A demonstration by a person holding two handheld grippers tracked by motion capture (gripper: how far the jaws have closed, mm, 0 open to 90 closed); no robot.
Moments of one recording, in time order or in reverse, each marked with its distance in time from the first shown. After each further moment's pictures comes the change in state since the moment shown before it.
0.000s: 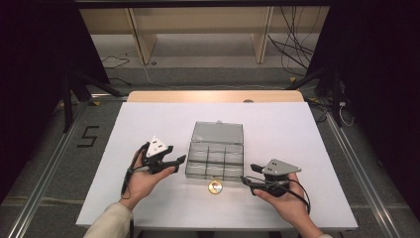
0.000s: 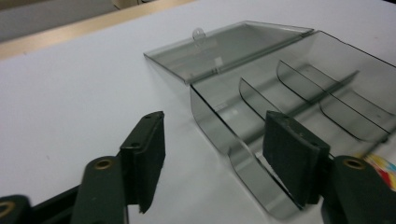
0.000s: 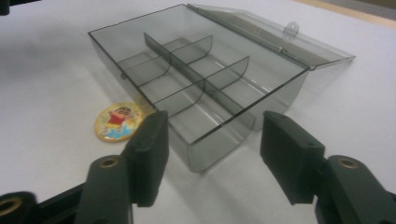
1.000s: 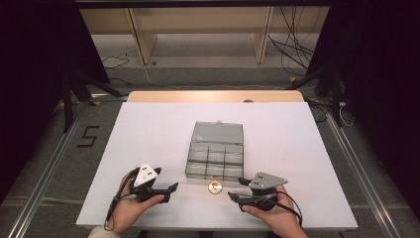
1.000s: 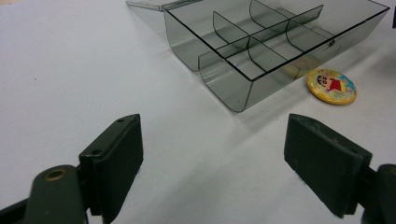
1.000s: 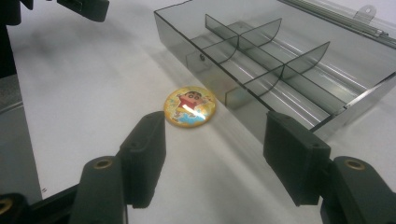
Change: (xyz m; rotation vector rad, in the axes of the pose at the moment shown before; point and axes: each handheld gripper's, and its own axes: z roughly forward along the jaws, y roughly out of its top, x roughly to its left) left arm -0.019 -0.048 -0.034 0.049 0.000 0.039; right arm 0.042 -0.006 0.009 0.044 0.093 -0.028
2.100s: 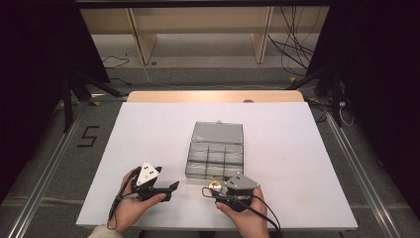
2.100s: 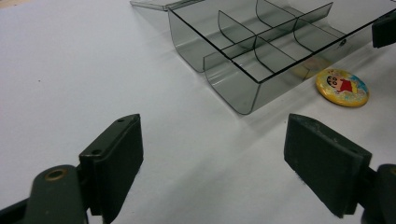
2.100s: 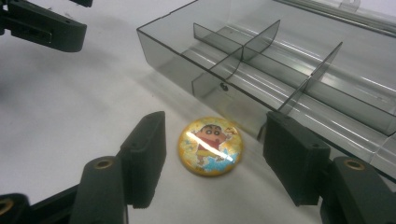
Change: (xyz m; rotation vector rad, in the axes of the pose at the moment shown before) left arm 0.001 0.001 0.005 -0.003 0.024 0.003; right arm 0.047 0.021 0.044 0.016 -0.204 0.127
